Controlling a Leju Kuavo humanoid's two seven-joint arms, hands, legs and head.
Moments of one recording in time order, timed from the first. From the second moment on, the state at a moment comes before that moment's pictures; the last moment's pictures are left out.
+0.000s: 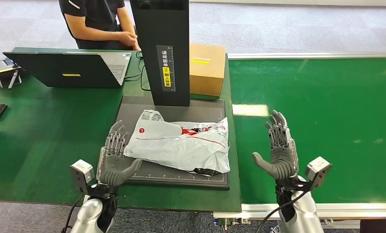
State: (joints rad) left arm -0.08 -0.15 -0.12 -1.31 -0.06 -0.19 -0.65; right arm -0.13 0.04 -0.08 -1.40 -0.14 0.31 -0.56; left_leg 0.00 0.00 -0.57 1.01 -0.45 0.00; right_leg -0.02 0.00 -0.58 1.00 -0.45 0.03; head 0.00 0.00
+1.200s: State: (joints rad) left arm -0.07 -0.18 -0.12 -1.34 -0.18 -0.23 -0.62; right arm -0.05 0.10 -0.17 -1.36 0.08 0.36 -0.45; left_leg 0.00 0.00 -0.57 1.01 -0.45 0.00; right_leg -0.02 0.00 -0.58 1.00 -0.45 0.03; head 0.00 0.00
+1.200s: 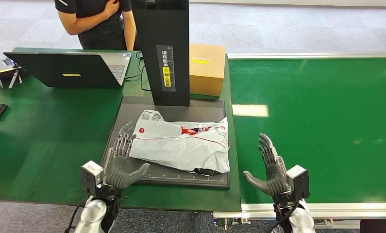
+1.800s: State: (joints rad) left arm -0.07 -0.18 -0.15 -1.35 -0.20 -0.23 -0.63; right arm -0.05 0.10 -0.17 -1.34 0.08 0.36 -0.45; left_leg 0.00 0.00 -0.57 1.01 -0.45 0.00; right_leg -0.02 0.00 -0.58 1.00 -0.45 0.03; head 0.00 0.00
